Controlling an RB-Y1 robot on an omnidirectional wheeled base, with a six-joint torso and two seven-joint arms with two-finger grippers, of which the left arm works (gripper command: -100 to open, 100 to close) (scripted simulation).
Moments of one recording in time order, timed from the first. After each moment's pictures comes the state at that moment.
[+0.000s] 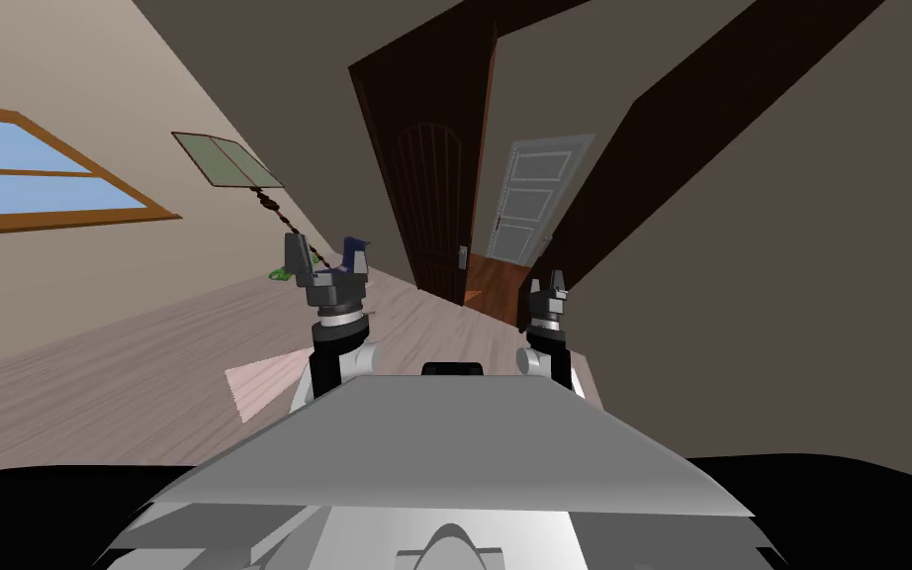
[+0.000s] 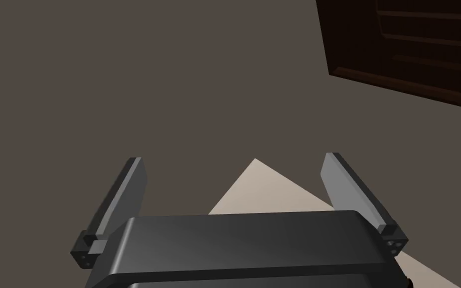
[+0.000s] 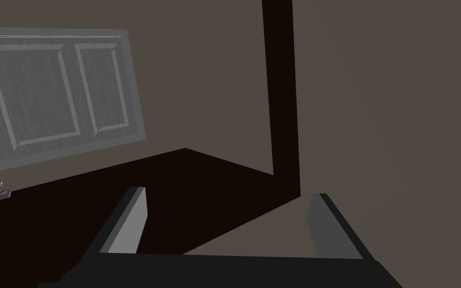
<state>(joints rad) 0.46 0.01 0.01 -2.40 -0.11 -0.54 0.16</state>
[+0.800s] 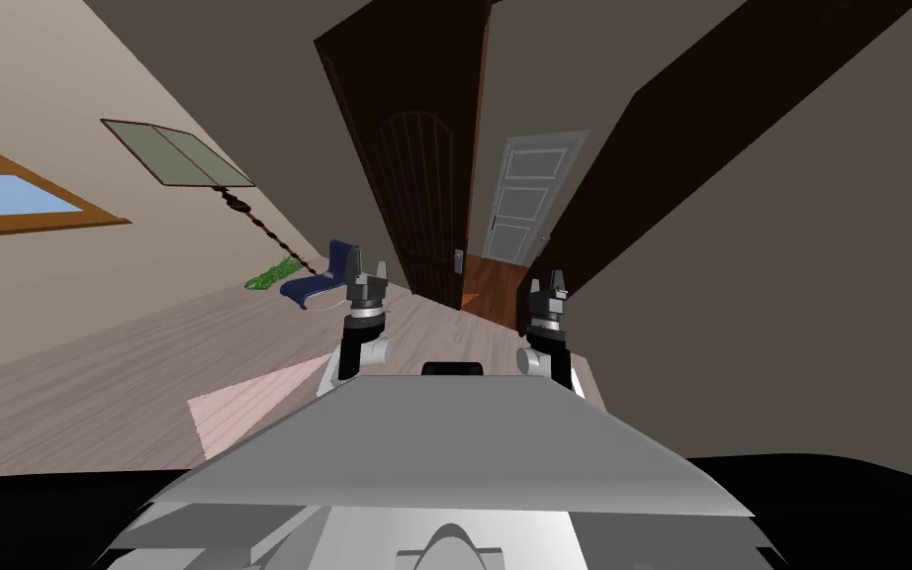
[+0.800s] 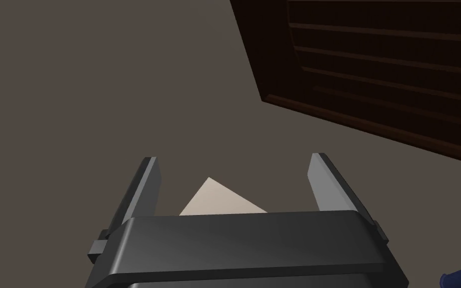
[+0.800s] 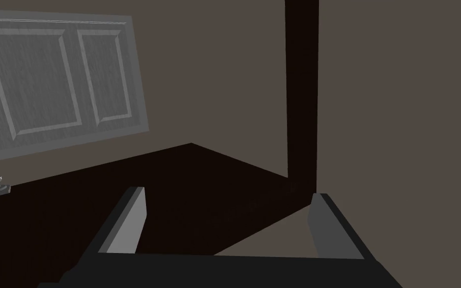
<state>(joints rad) 0.38 0.04 -0.02 -2.22 -0.11 -0.49 0.15</state>
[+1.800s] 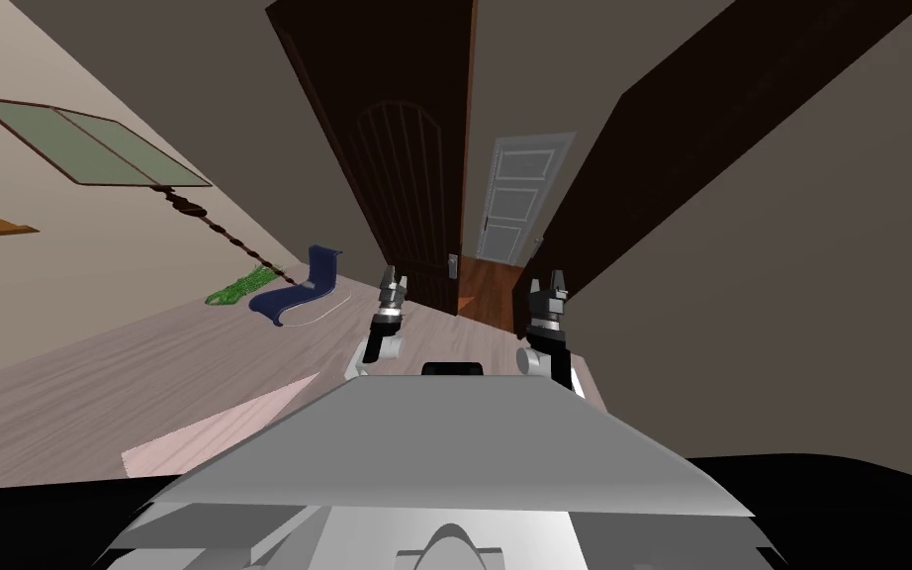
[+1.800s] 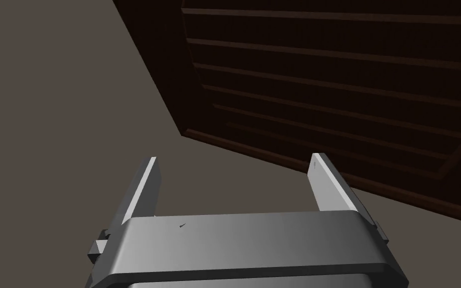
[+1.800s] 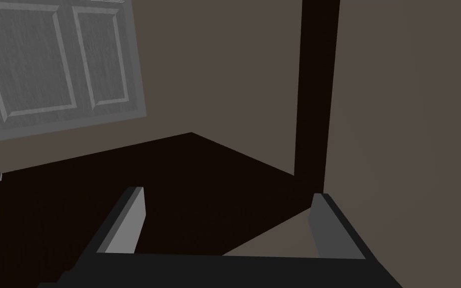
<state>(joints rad) 0.29 0.06 -0.06 -1.96 -0.11 -0.44 0.14</state>
